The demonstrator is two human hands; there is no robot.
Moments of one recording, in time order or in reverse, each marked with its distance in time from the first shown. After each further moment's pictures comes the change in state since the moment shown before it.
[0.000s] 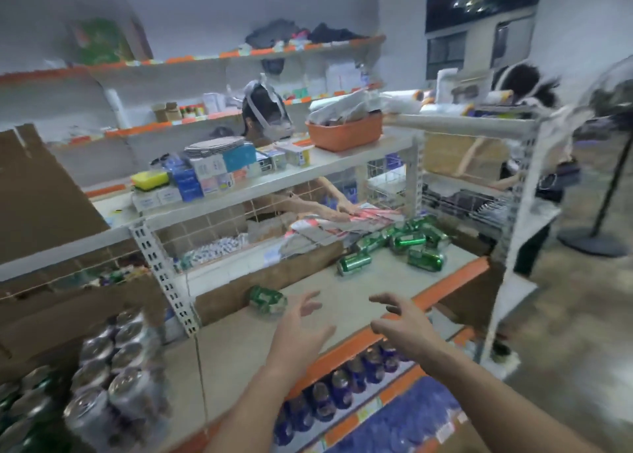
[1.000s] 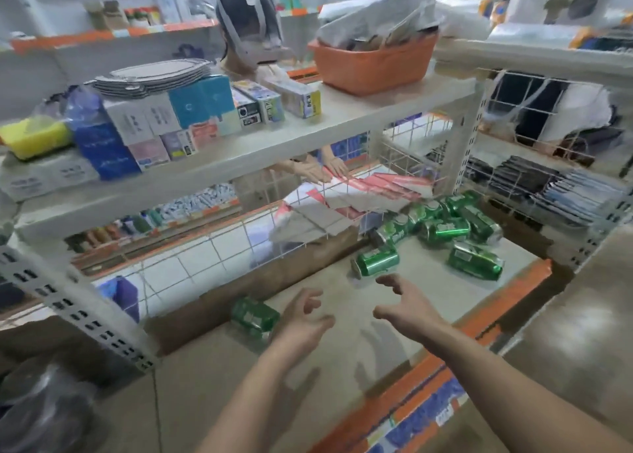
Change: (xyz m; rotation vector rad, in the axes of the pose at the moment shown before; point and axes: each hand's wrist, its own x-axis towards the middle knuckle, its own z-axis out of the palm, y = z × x) left_hand 0.245 -0.128 0.027 -0.071 -0.133 -0.282; right_hand 0.248 0.036 0.049 -0.181 -0.032 0.173
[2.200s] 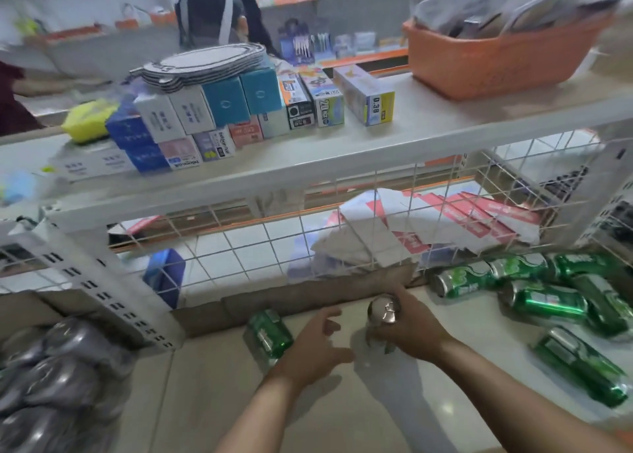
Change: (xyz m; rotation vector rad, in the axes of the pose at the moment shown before) left_hand 0.063 -0.004 0.016 -0.021 0.036 -0.163; right_hand 0.141 -0.016 0.007 -0.174 -0.352 -0.263
